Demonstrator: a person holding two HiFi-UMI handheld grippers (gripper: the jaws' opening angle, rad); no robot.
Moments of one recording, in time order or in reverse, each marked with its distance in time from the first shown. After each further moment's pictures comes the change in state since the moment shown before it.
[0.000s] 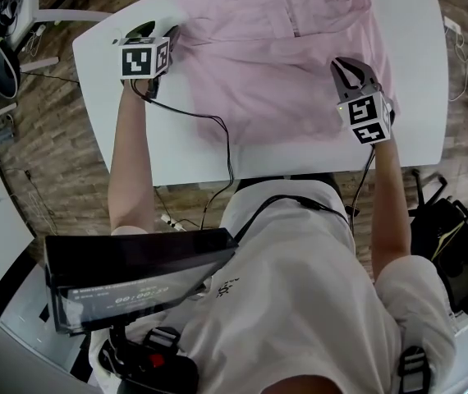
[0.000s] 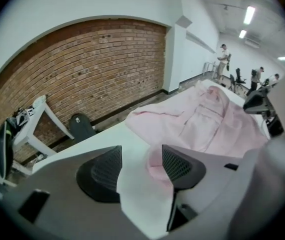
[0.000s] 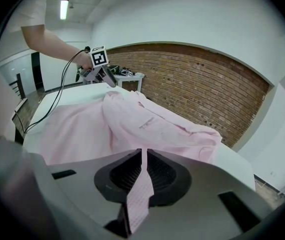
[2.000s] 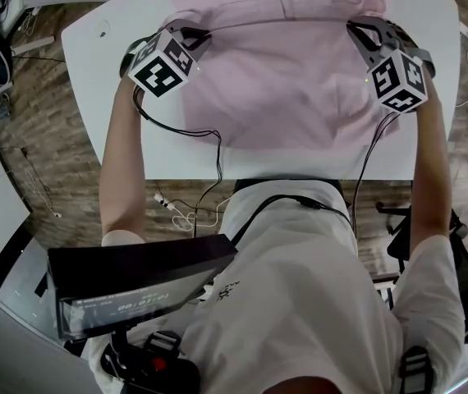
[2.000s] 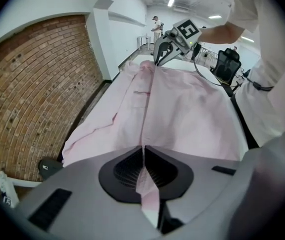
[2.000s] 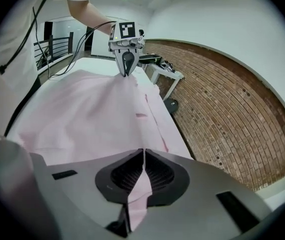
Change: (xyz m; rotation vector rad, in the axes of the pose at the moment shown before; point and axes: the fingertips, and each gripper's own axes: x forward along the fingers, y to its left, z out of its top) left arm 0.010 -0.124 -0.005 0.657 0.186 -0.392; right arm 0.060 -0.075 0.028 -0.554 0.047 0.217
